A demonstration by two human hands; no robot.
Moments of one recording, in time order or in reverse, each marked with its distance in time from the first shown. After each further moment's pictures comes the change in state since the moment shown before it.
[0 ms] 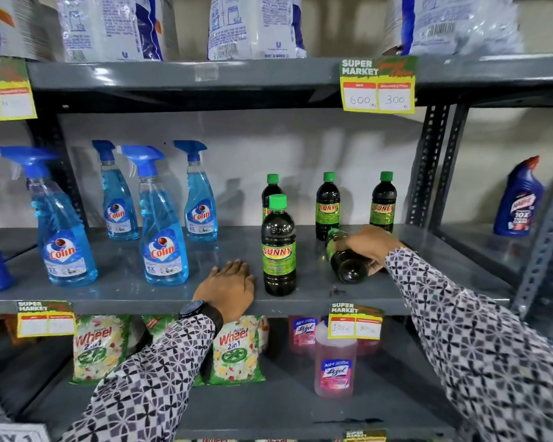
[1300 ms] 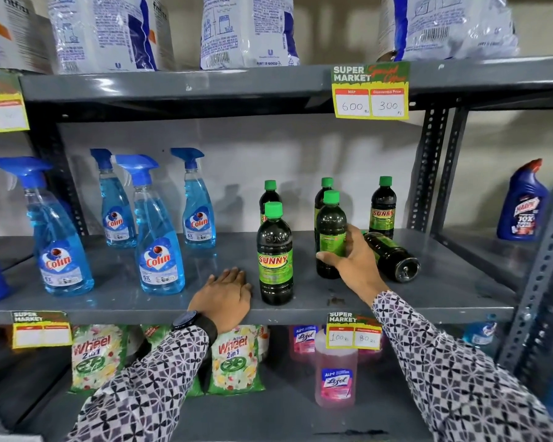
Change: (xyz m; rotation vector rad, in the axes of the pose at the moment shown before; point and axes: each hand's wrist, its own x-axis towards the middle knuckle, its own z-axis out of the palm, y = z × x) left_hand -0.002 0.005 -0.004 -0.004 0.017 -0.011; right_hand 0.031 0.040 0.059 0.490 0.271 -0.456
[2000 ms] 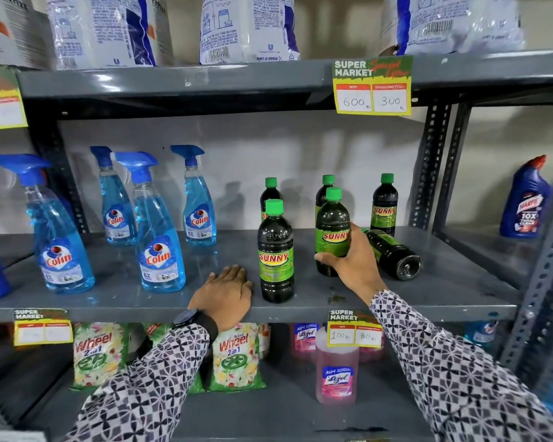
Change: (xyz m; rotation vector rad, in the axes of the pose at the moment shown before) left_hand 0.005 -0.003 0.005 0.003 -0.007 -0.013; right_hand 0.003 0.004 0.003 -0.189 0.044 -0.068
